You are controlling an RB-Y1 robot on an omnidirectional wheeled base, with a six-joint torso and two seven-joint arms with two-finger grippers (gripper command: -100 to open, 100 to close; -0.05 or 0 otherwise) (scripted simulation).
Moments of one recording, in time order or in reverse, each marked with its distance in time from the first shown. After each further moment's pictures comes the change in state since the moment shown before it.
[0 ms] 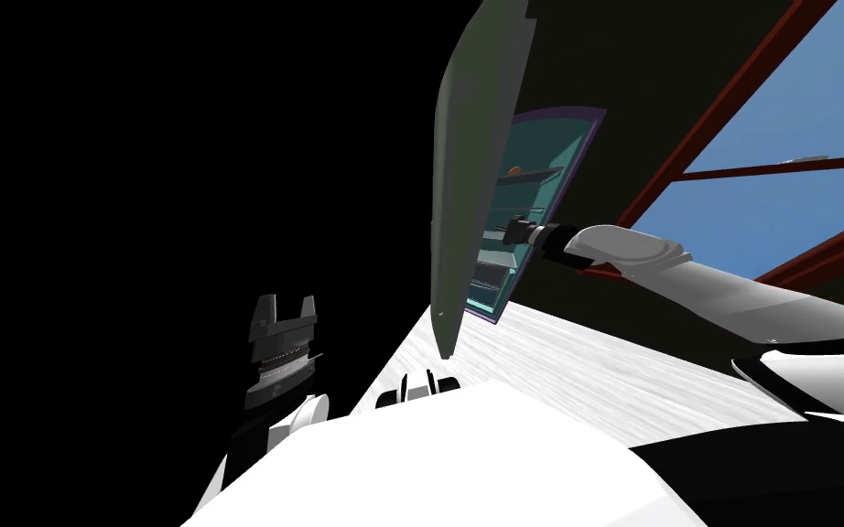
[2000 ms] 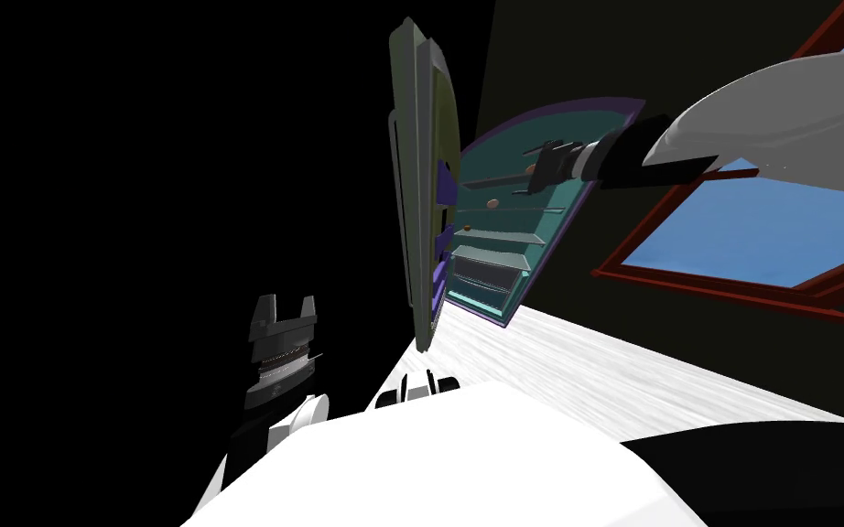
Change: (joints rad) left arm 0.000 0.000 0.000 0.000 0.000 0.000 0.000; right arm -0.058 -0.472 -0.134 0.232 -0.170 -0.193 -0.170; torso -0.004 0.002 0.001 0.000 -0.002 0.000
